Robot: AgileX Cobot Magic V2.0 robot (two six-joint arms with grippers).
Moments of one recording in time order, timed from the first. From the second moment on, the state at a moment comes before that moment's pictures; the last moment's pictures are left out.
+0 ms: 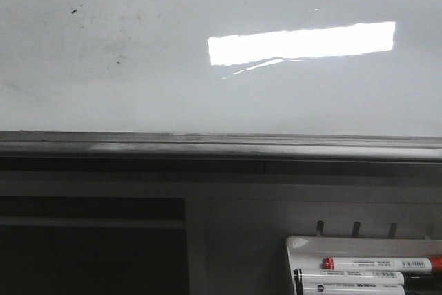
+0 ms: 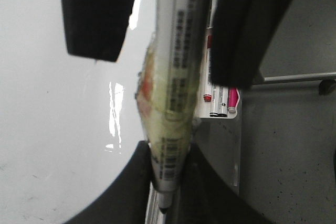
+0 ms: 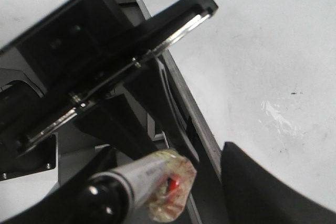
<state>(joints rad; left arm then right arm) -0.89 0.98 -0.95 -0.18 0.67 0.90 0.82 1.04 -0.93 0.93 0.45 -1.10</state>
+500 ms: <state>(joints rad) -0.89 0.98 -0.94 -0.16 0.70 0.87 0.82 1.08 -0.93 0.89 0.46 -1.13</state>
